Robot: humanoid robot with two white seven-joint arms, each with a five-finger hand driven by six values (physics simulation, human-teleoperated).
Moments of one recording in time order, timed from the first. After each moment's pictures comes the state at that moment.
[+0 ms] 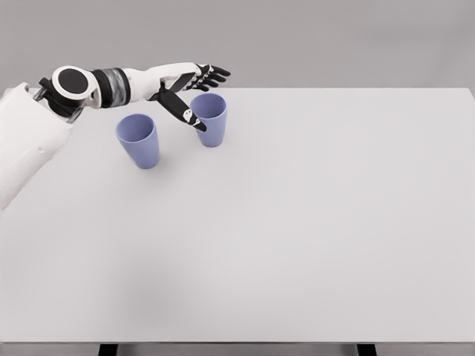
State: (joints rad) left arm -1.04 0.43 -0.90 -1.01 0.37 0.08 -0.61; right arm 0.03 0.00 0.15 0.01 -0.09 -0.06 -0.08
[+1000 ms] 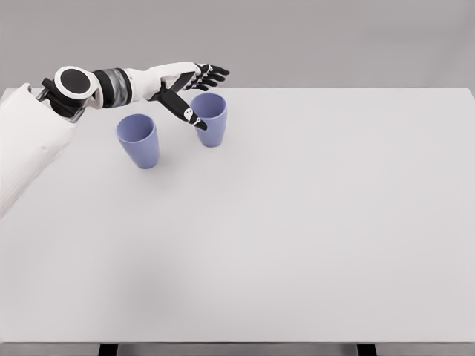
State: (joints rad) left arm -1.04 0.41 -0.89 -0.98 0.36 0.08 -0.61; right arm 0.03 0.00 0.15 0.01 -0.09 -0.06 -0.08
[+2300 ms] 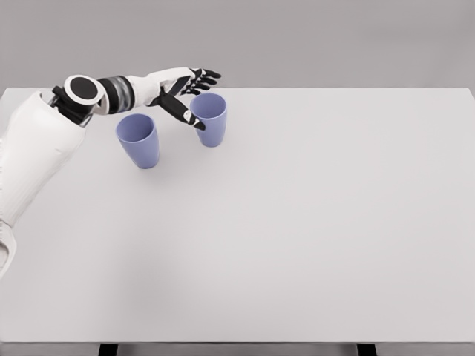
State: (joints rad) left arm -1.03 0.34 -0.87 -0.84 0.34 0.08 -0.57; right arm 0.03 0.00 0.15 0.01 -0.09 -0.06 -0.08
